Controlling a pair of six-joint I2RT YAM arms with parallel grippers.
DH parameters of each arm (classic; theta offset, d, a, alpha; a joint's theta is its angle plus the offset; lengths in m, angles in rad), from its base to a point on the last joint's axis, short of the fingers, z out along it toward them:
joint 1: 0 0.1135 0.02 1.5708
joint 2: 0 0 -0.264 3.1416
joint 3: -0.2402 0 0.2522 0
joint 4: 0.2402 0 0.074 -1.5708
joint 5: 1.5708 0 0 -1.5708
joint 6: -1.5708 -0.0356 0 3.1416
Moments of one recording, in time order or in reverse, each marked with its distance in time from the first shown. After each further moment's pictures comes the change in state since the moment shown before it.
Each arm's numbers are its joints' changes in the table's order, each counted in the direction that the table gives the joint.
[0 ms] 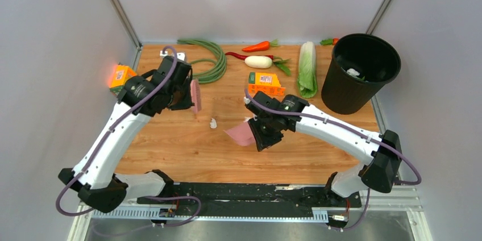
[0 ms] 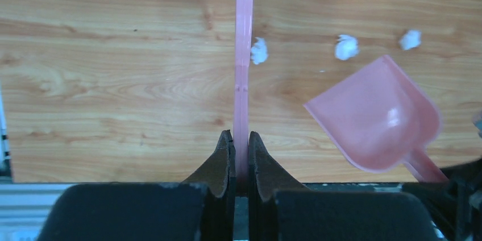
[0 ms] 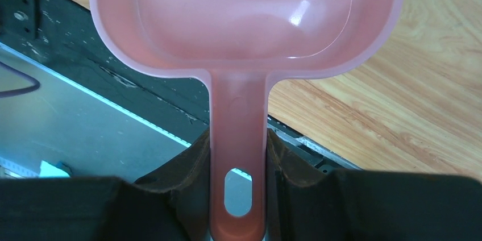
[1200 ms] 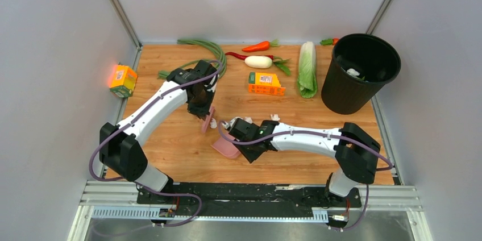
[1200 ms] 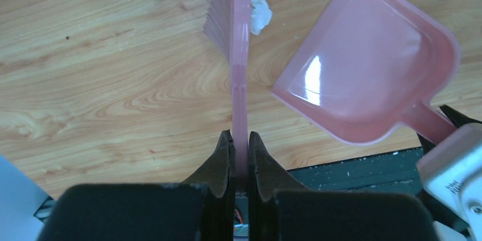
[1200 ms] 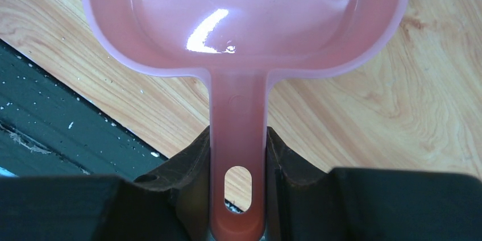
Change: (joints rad) left arm 0.066 -0.324 0.224 -0.154 0.206 -0.341; right arm 0.166 -0.160 0.282 -0.457 0.148 0.179
